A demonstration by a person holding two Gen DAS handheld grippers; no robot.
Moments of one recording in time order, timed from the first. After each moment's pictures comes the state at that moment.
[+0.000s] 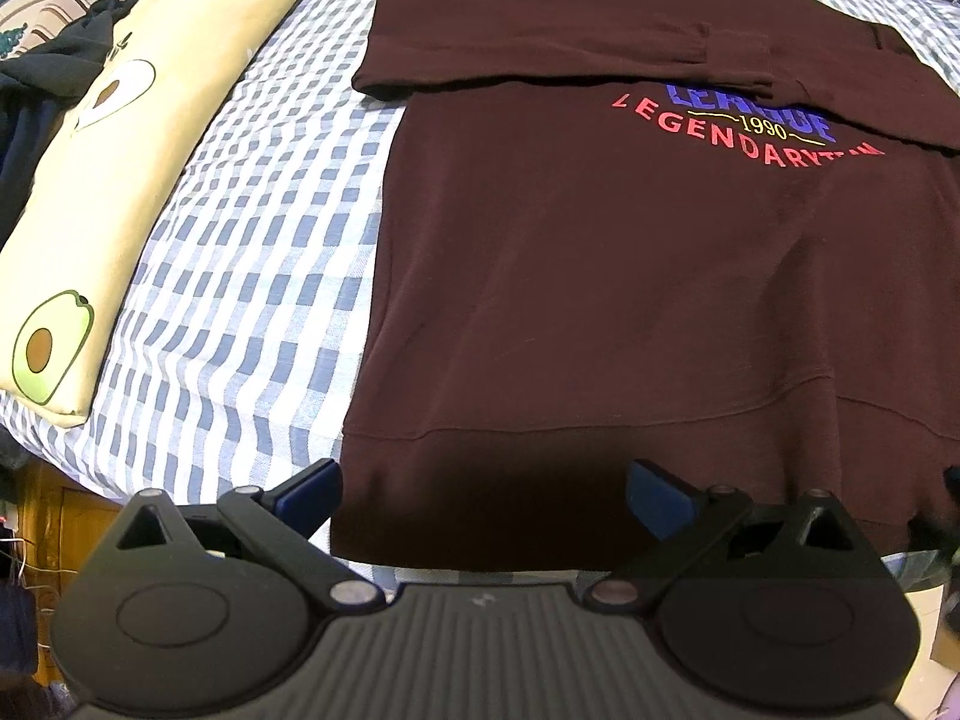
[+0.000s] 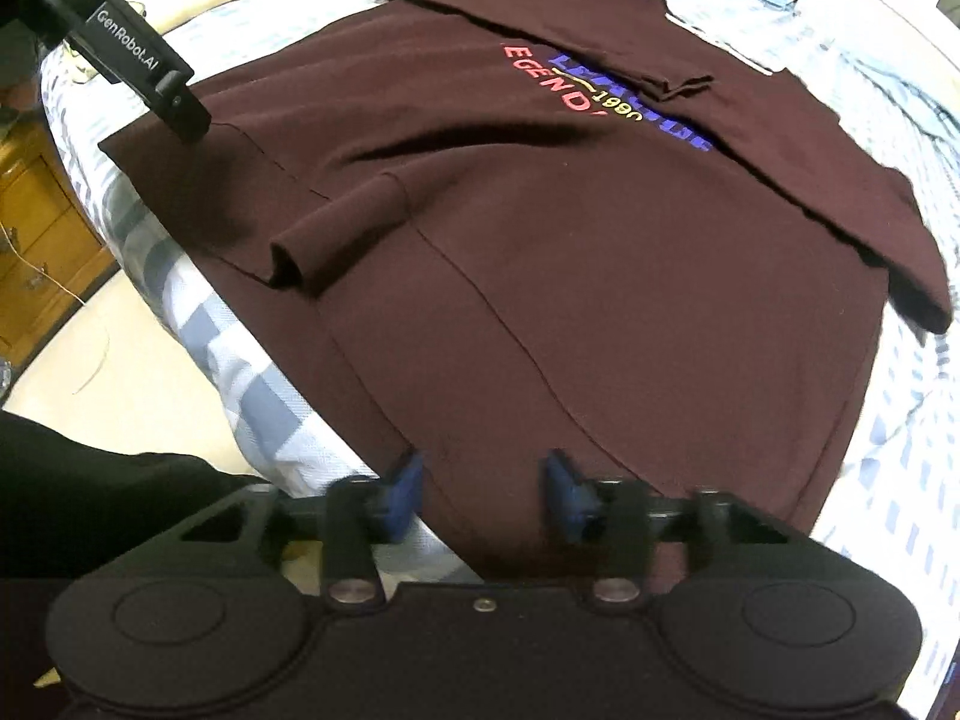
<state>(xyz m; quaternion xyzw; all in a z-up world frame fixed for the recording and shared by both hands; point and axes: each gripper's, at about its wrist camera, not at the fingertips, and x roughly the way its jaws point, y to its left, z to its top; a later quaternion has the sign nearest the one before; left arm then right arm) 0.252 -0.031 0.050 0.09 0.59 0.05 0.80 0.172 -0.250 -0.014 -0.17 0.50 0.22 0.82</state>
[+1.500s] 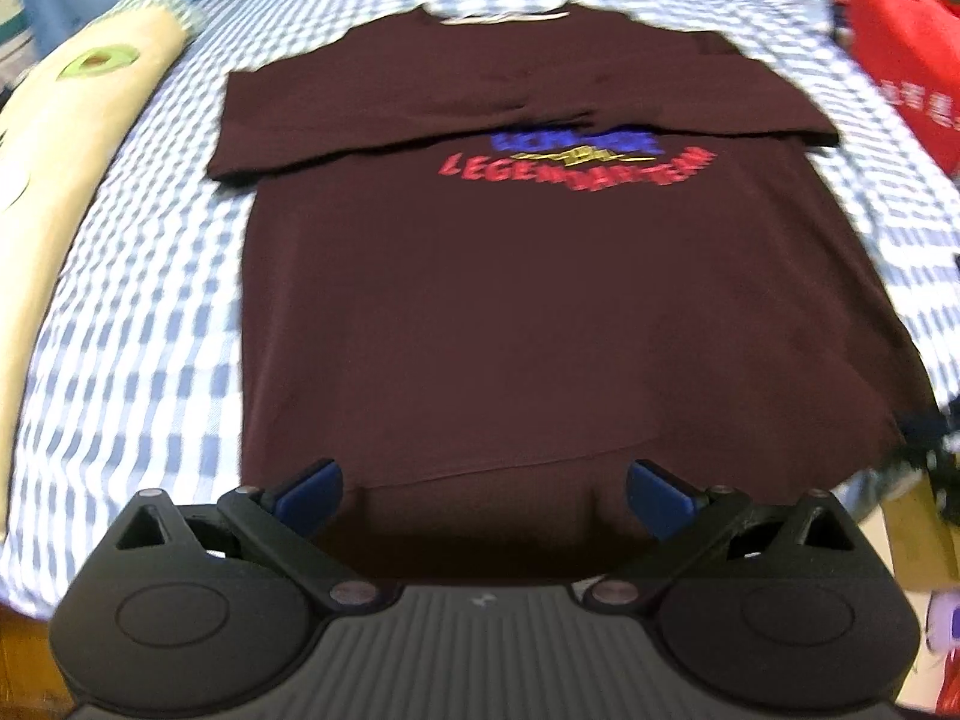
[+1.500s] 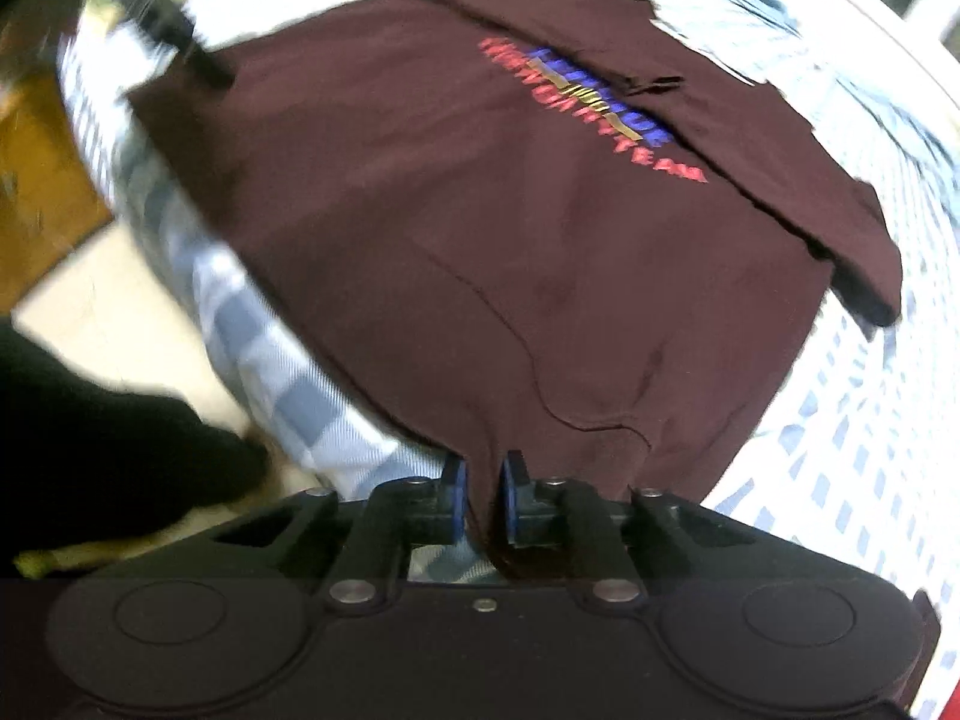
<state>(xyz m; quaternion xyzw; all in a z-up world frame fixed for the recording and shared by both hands) 0.230 -0.050 0.062 0.10 0.54 -0.12 0.83 0.161 -0.285 0.007 -0.20 0.50 0.22 0.81</state>
